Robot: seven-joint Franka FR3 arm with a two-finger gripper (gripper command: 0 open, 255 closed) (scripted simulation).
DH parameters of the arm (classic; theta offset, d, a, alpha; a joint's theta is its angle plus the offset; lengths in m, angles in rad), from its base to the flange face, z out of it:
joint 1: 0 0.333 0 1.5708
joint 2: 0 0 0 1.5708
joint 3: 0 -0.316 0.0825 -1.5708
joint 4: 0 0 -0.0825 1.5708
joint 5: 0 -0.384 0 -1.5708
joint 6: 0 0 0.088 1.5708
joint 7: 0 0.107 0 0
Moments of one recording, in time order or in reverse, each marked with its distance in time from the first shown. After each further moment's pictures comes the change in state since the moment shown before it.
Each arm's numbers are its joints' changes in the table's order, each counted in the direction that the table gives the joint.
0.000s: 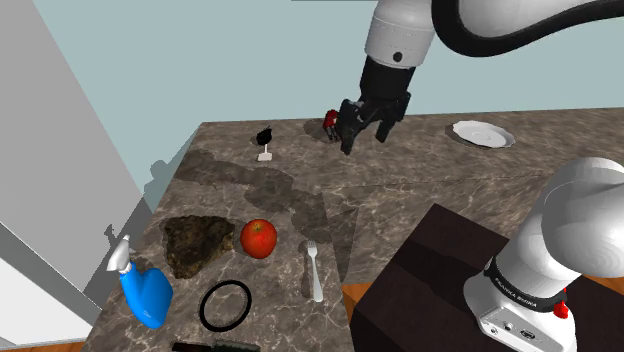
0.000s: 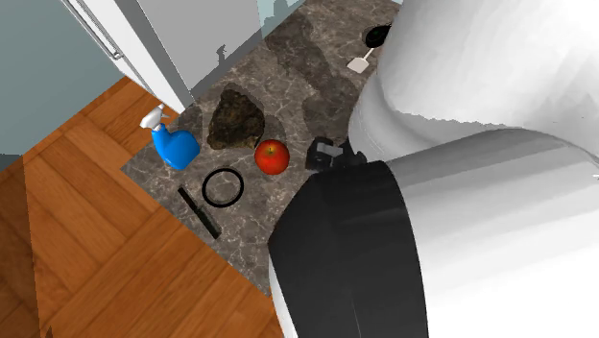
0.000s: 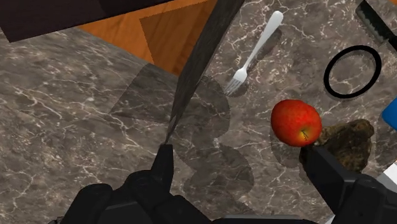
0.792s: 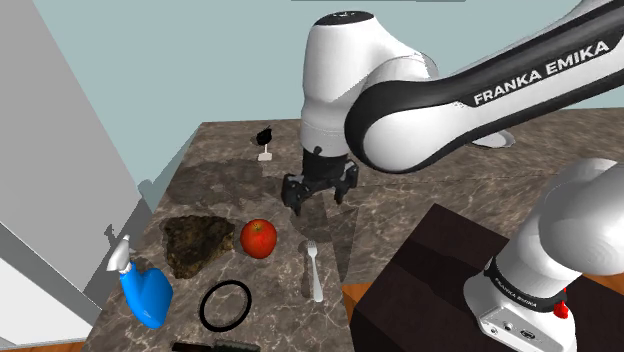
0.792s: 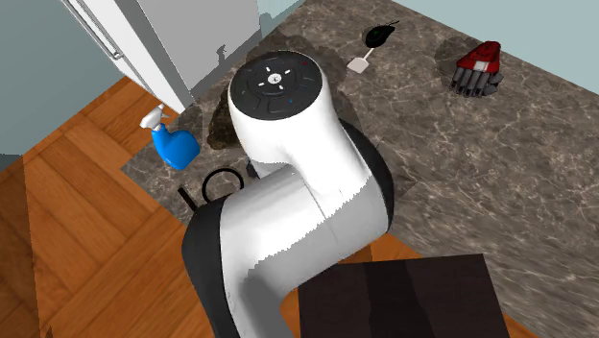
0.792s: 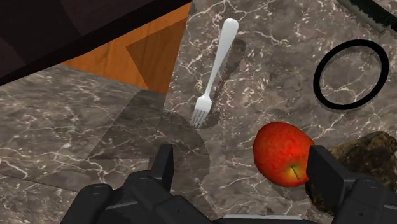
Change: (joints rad) arm -0.067 -0.341 -0.300 0.005 -0.005 0.298 0.386
